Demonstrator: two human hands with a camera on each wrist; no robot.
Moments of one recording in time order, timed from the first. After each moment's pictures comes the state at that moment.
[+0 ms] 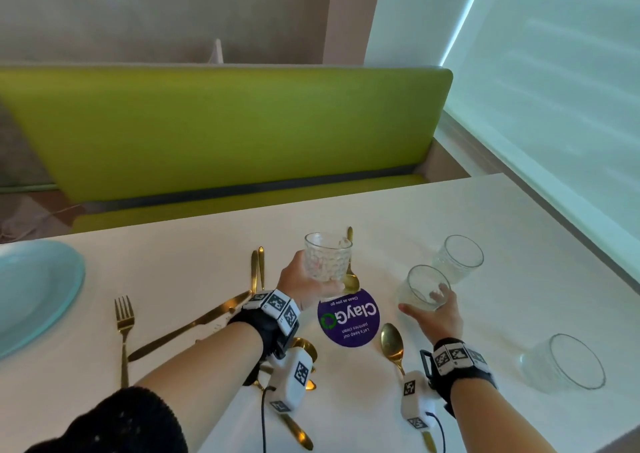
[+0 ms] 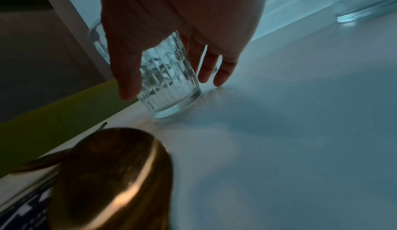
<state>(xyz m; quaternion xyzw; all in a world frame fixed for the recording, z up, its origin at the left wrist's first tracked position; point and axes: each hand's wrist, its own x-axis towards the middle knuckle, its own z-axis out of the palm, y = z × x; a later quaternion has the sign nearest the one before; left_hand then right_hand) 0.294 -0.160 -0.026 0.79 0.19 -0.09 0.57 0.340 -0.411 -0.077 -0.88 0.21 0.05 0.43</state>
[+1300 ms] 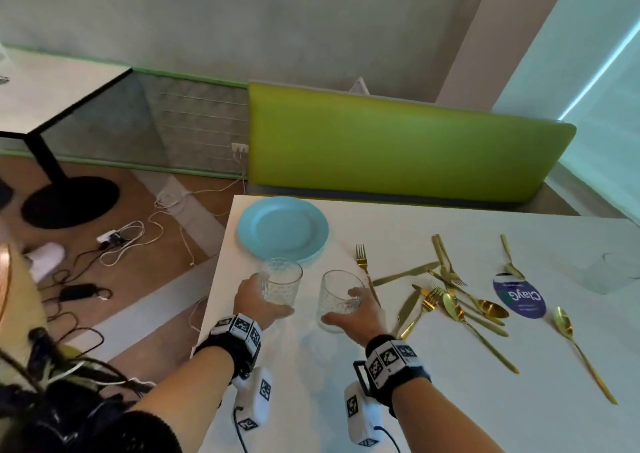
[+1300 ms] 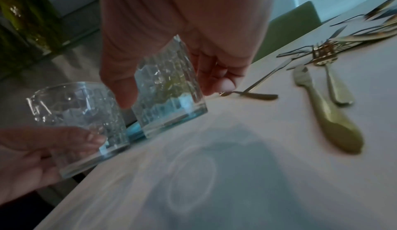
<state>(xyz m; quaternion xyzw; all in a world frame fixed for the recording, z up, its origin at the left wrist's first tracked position) -0.080 0.194 -0.059 0.80 0.39 0.03 0.46 0.002 0.014 -0.037 -0.90 -0.05 0.22 0.38</state>
